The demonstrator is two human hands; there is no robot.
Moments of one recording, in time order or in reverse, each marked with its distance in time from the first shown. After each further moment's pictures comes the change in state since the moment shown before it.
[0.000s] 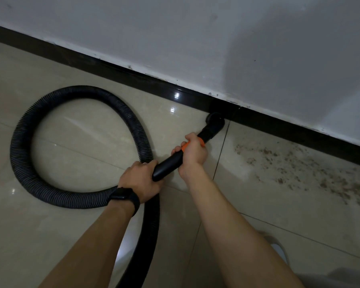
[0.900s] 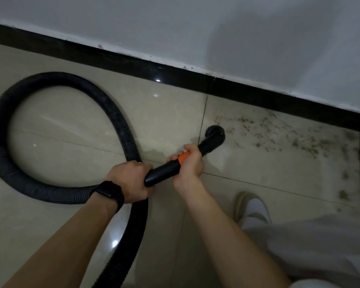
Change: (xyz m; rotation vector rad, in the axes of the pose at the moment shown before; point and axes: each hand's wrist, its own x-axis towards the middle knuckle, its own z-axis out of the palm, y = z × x) left_hand -0.048 0.003 0.002 0.285 -0.210 0.310; right_hand -0.056 0.028 -0.084 0.234 0.122 0.057
